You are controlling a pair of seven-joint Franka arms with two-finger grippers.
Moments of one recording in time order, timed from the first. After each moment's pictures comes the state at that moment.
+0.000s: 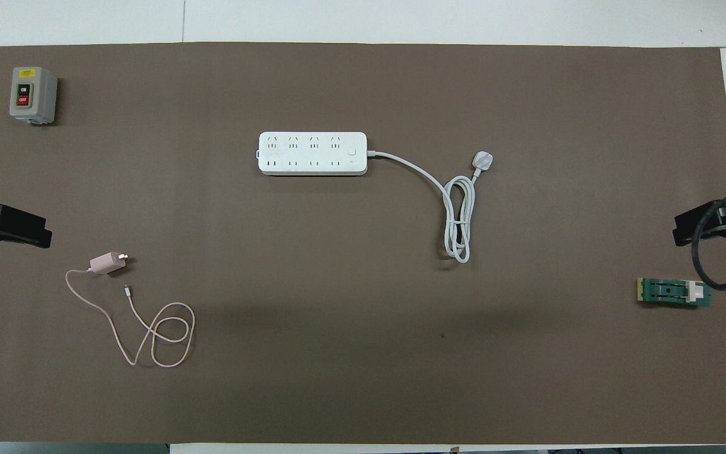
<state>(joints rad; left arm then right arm) -0.13 -0.09 0.07 -1.67 0.00 1.46 0.05 0.04 -0.05 -0.06 -1.62 -0.06 1.43 -0.06</state>
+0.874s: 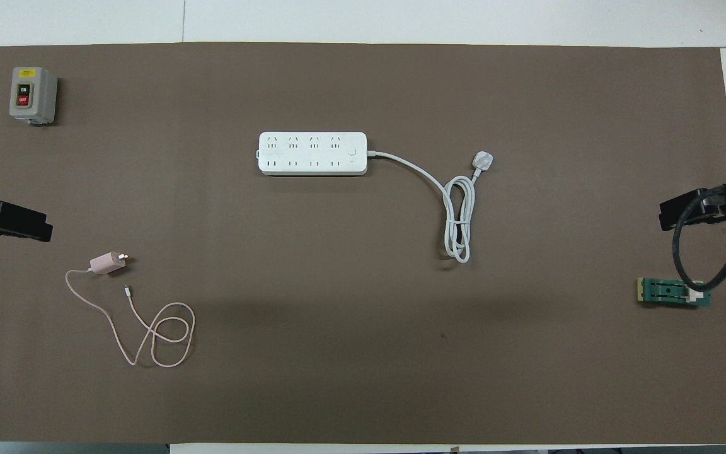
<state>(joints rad) -0.13 -0.09 0.07 -1.67 0.00 1.50 0.08 0.06 -0.05 -0.06 -1.63 -0.07 1.48 -0.06</state>
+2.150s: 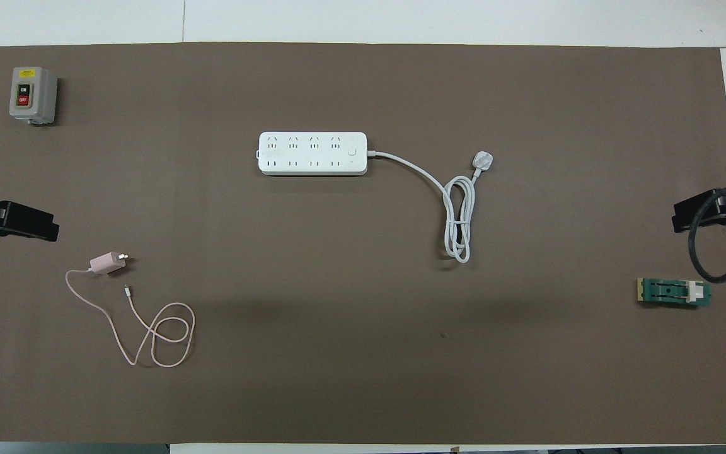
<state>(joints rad) -0.13 -0.09 0.05 -1.67 0.00 1.50 0.08 0.06 -0.04 -0.09 -1.63 -0.06 1.47 -0.06</state>
